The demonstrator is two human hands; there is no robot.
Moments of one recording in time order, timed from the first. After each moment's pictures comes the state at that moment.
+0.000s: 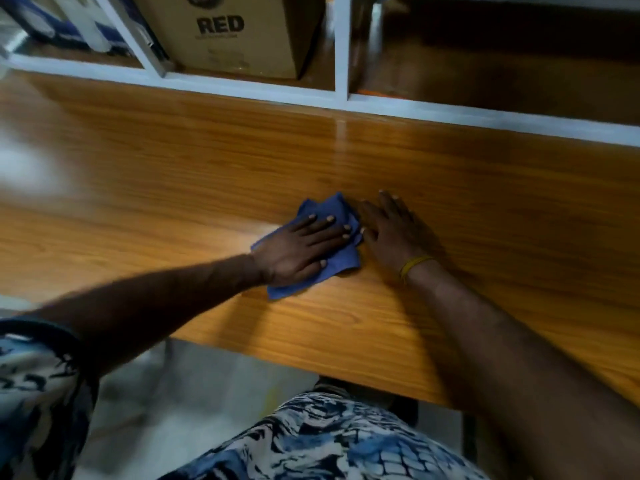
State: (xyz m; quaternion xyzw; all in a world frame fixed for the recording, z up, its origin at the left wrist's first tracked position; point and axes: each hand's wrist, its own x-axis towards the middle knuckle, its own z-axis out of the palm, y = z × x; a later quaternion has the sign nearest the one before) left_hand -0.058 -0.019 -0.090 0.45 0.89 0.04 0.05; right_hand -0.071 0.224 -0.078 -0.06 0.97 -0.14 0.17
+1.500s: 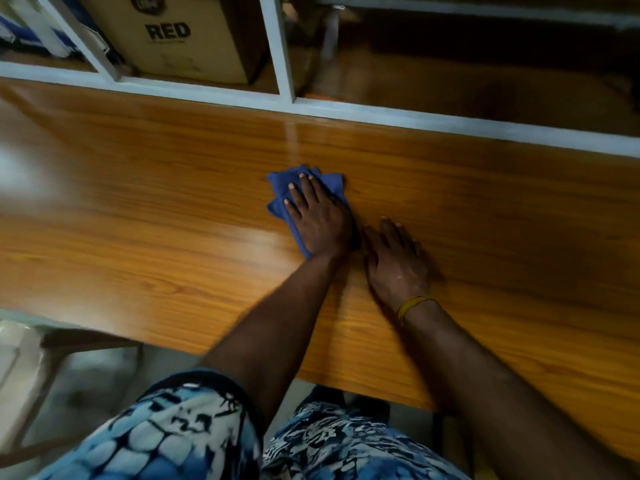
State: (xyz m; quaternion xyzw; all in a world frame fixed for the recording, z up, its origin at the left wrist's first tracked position) left_hand -0.089 0.206 -0.108 -0.19 0.97 0.15 -0.04; right_hand -0.008 0.337 -0.084 -0.03 0.98 -0.13 0.12
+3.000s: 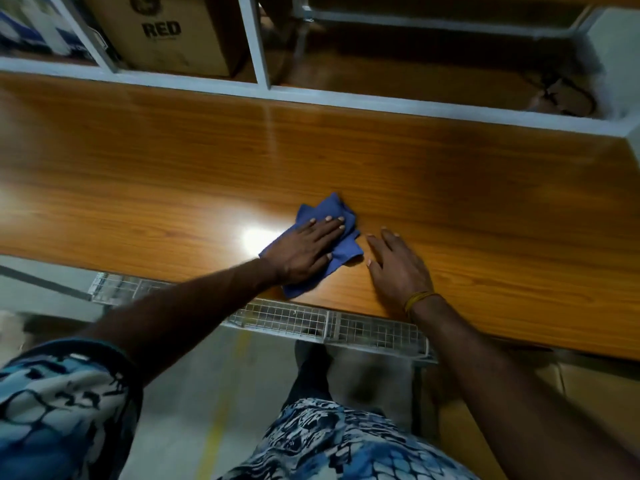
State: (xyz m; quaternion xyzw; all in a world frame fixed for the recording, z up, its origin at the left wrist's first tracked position) left_hand 0.065 0.174 -0.104 0.39 0.92 0.10 0.05; right_hand 0.122 0.409 -0.063 -0.03 0.98 -0.14 0.13
